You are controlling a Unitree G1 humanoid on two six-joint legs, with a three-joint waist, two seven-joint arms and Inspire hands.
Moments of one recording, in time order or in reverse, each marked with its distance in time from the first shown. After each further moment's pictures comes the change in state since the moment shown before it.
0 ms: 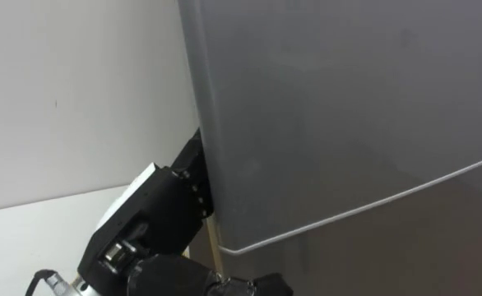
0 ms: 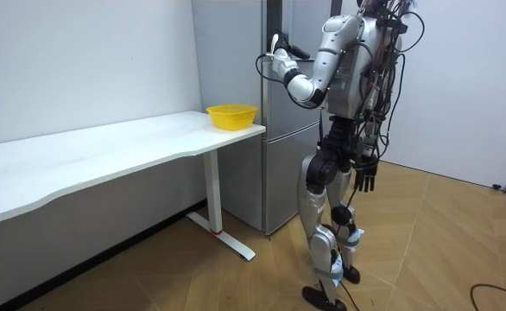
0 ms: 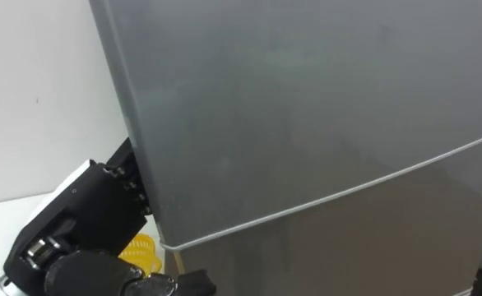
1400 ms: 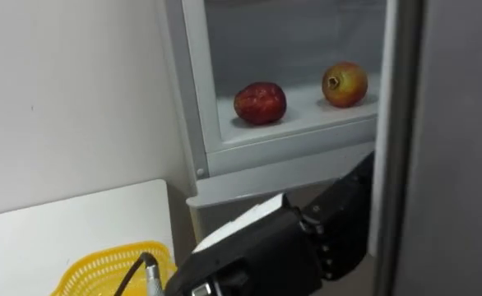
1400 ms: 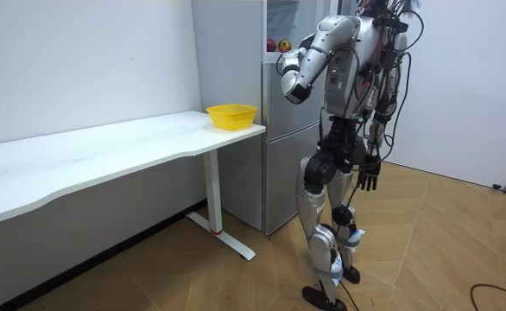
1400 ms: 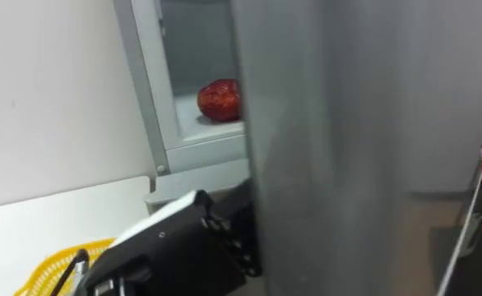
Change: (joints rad) left arm -0.168 0.072 -0.278 0.001 -0.146 -0.002 -0.243; right arm -0.001 -0.036 0.078 -0.062 0.060 -0.005 0.020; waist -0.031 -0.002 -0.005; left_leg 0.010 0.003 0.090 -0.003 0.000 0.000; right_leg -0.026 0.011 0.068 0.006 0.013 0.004
